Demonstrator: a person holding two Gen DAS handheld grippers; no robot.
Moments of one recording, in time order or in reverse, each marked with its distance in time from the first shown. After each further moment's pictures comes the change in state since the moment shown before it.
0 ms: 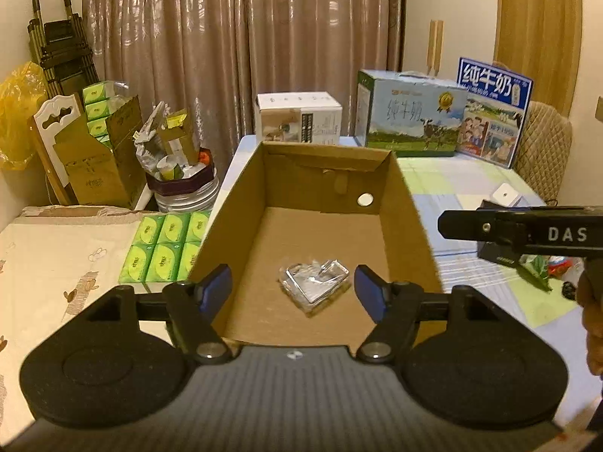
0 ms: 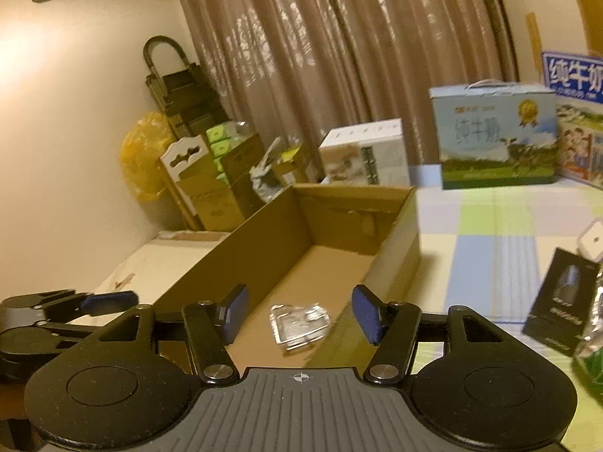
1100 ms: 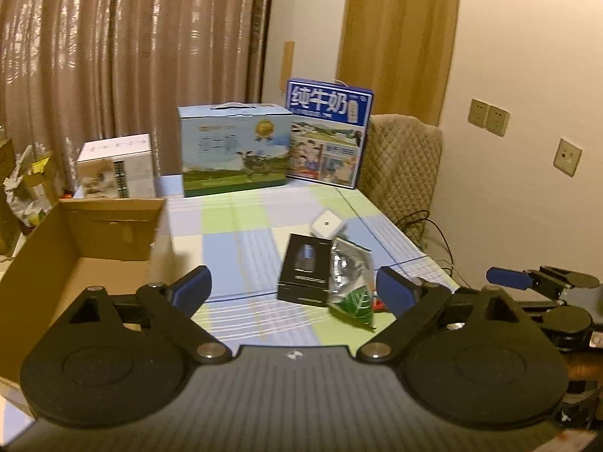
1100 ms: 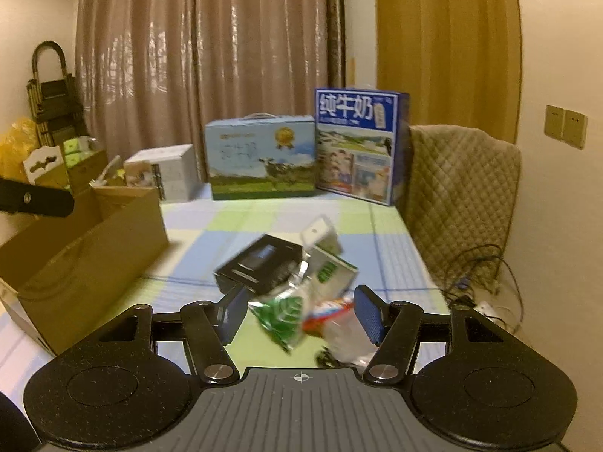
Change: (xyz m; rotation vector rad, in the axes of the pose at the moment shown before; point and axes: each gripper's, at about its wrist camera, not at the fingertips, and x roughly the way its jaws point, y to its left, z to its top) left arm -0.020 -0.203 0.027 0.101 -0.074 -0.353; right arm -0.206 -0.151 -0.075 -0.051 -0.098 -0.499
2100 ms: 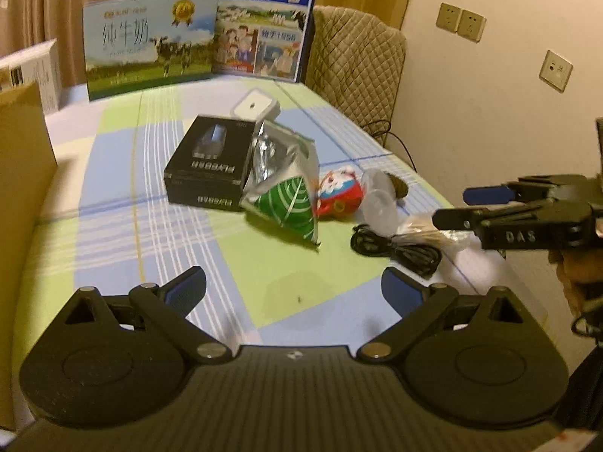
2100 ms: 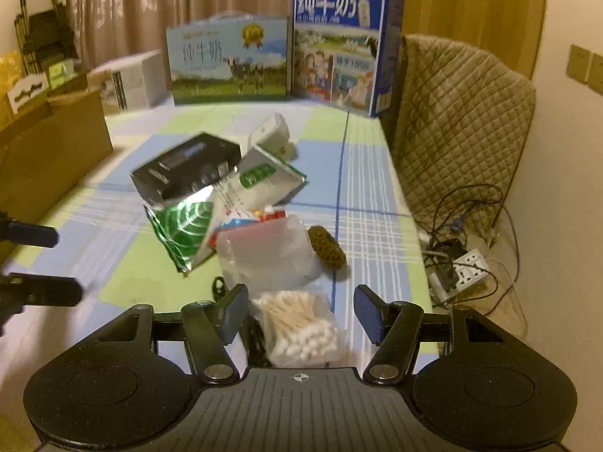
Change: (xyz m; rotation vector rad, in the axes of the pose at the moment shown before) left arm 0.143 -0.056 -0.095 0.022 0.233 -0.144; right arm 0.097 -0.100 -0.041 -0.066 0.270 0.014
